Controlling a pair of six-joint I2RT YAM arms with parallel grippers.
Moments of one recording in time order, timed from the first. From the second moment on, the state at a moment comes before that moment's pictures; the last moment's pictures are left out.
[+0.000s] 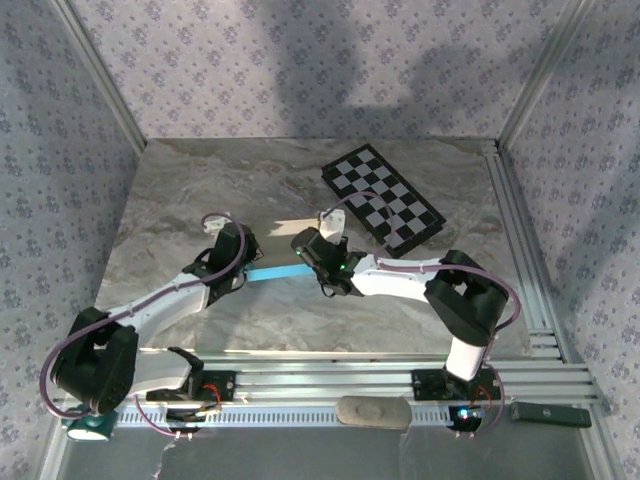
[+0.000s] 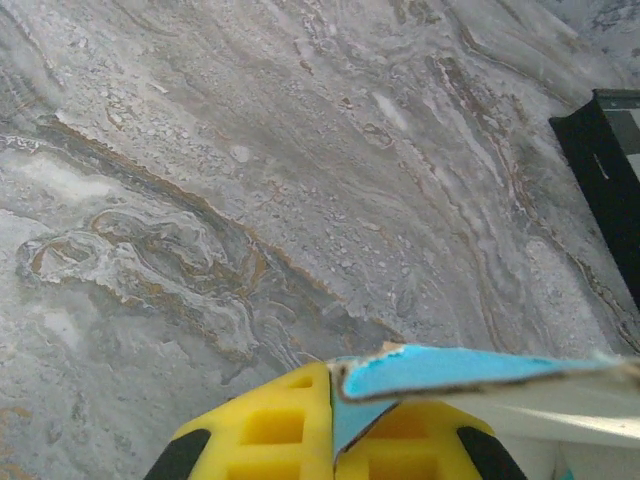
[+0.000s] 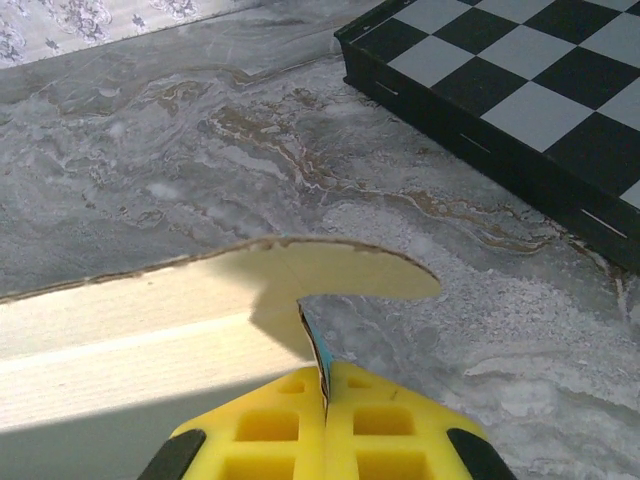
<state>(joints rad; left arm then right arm) -0.53 1.23 0.58 -0.02 -0.33 -0.84 0.98 1.76 1.05 0.02 0.72 0.78</state>
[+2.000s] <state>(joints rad) -0.69 0.82 0.20 0.15 -0.32 -0.94 1.10 1.66 0.86 -0.04 0.73 0.82</state>
